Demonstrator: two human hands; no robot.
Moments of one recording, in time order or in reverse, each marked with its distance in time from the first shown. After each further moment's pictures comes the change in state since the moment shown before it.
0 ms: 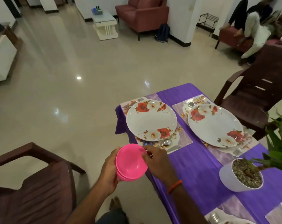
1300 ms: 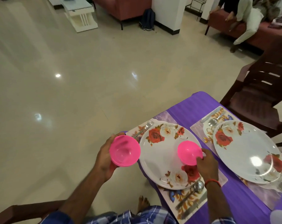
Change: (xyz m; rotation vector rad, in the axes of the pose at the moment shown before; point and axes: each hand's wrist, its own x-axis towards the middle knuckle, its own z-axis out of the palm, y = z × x) left_hand 0.278 0.187 -0.026 -0.023 -0.228 -0.056; right_hand 0.215 0.129 -0.022 -0.015 0.515 0.749
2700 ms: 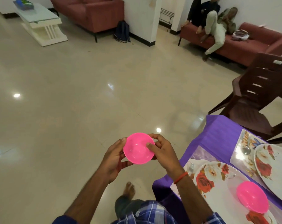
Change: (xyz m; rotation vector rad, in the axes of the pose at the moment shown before) left_hand 0.219 0.244 -0.099 0.231 -0.200 -0.060; right_hand -0.013 -0.388 0.248 0.552 -0.354 -0.150
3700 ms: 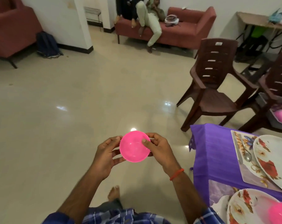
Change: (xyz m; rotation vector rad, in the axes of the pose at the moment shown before) left_hand 0.335 0.171 0.103 0.249 -0.323 -0.090; right_hand 0.273 -0.075 -0.058 0.204 0.456 0.021
